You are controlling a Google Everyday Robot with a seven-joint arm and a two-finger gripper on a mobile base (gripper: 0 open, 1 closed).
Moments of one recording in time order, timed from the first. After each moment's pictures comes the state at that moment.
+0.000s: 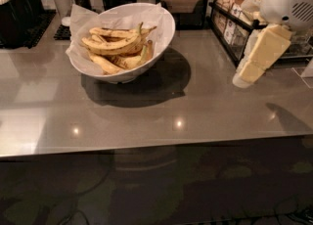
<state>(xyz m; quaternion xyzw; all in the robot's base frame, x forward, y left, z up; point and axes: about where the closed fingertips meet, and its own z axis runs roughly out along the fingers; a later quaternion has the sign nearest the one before) 0.493 -0.164 1.001 -0.61 0.75 0.01 0.25</state>
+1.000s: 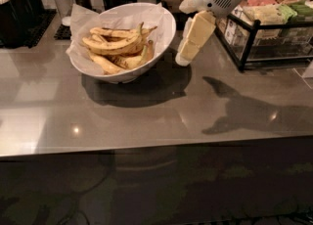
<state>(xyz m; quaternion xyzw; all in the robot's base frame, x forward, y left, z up) 0.576 -0.064 0.974 -0.65 0.71 0.12 0.25</state>
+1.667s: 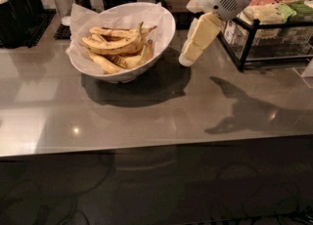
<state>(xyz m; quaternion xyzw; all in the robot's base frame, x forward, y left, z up) 0.578 -0.069 0.973 -0.63 0.72 0.12 0.27</state>
